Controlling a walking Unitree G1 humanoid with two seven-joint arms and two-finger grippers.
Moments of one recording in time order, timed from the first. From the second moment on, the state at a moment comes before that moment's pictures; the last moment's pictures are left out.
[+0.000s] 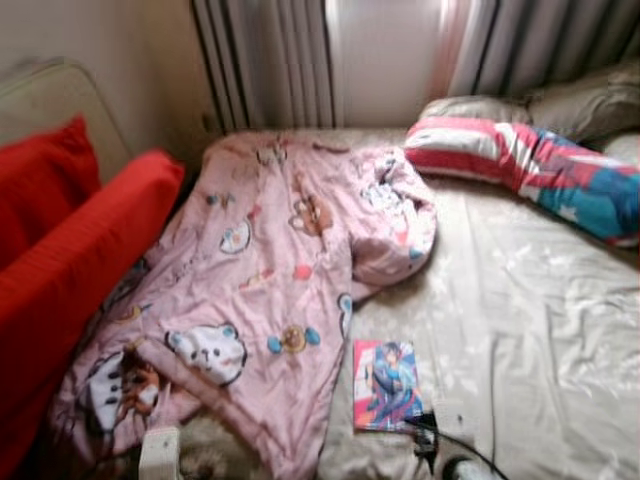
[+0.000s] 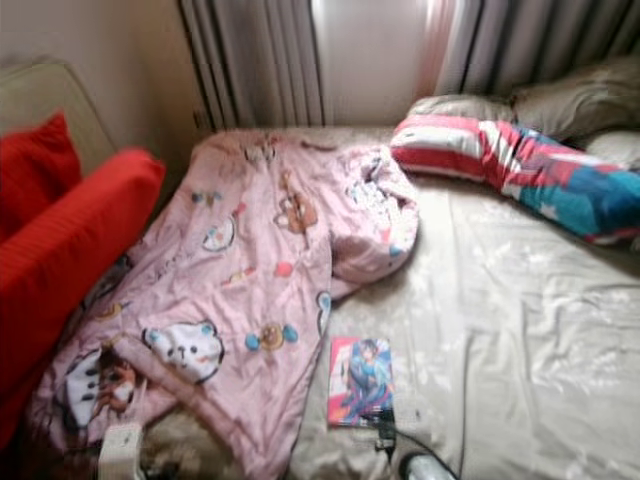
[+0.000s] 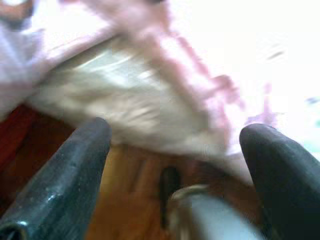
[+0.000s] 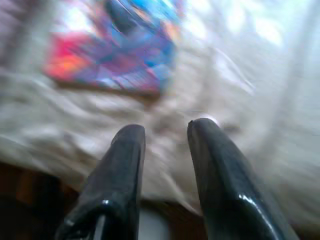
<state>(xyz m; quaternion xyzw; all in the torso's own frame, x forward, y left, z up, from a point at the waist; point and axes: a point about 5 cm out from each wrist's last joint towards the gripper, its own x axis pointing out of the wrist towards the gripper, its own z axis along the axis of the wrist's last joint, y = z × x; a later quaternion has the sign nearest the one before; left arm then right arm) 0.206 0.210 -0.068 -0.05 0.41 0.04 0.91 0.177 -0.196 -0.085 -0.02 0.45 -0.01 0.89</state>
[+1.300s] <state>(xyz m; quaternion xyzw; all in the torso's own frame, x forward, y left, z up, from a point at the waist) 0.281 0.226 0.020 -0.03 0.09 0.04 0.99 0.271 -0.184 -0.009 0.04 0.16 0.00 0.99</state>
